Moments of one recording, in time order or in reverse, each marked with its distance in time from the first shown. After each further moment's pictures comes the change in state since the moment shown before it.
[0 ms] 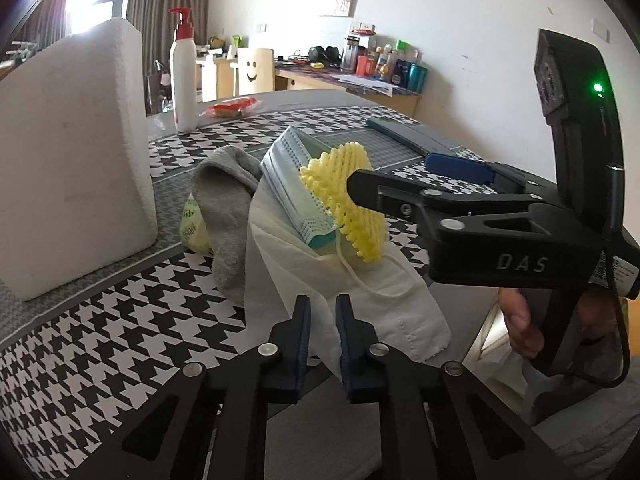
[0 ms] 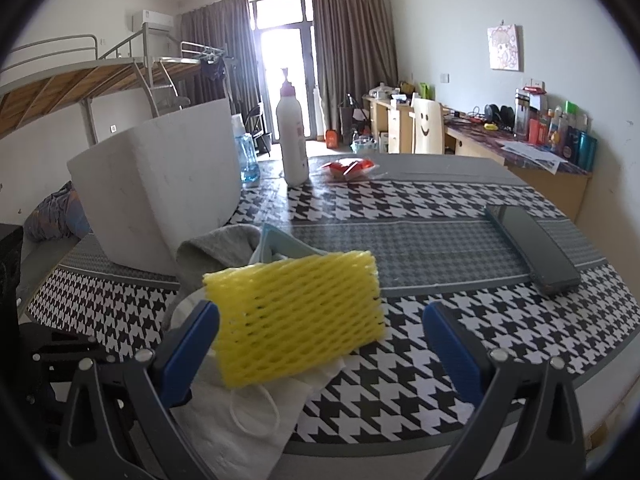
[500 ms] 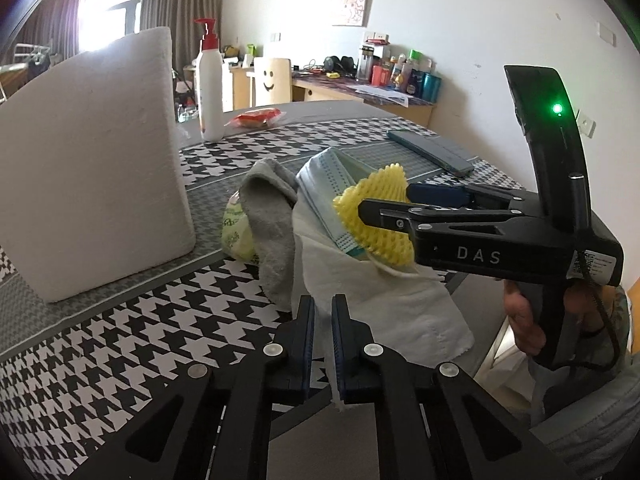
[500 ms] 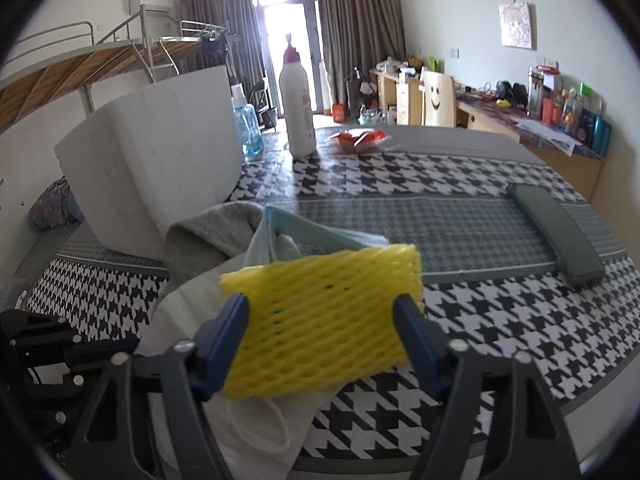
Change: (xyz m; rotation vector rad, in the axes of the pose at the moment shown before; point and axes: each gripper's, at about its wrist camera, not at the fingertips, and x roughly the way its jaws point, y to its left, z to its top) left arm -0.008 0.021 0.002 -0.011 -0.029 0.053; right arm 0.030 -0.003 0.002 0.008 0.105 0.035
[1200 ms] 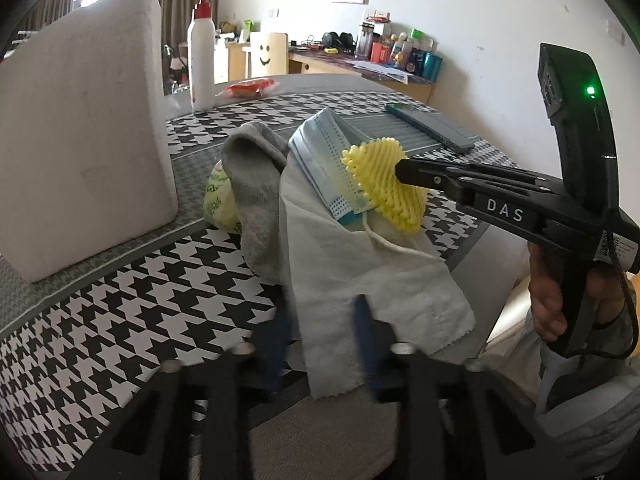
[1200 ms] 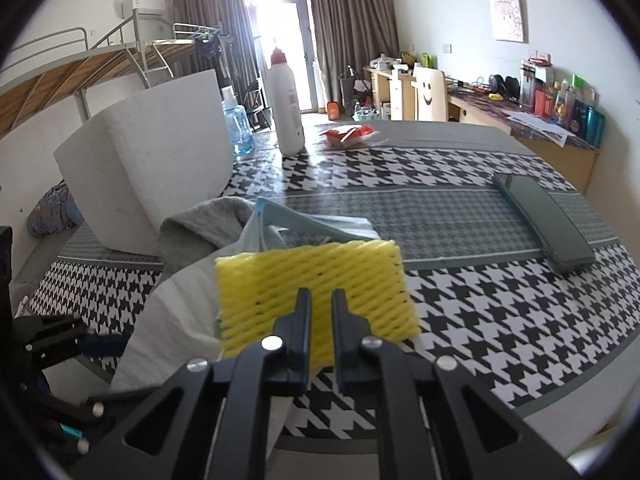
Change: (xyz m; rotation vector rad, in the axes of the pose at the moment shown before) left arm 0.012 -0.004 -0.007 -0.020 0.088 -0.019; right arm -0.012 -0.008 -0.008 0.023 0.000 -0.016
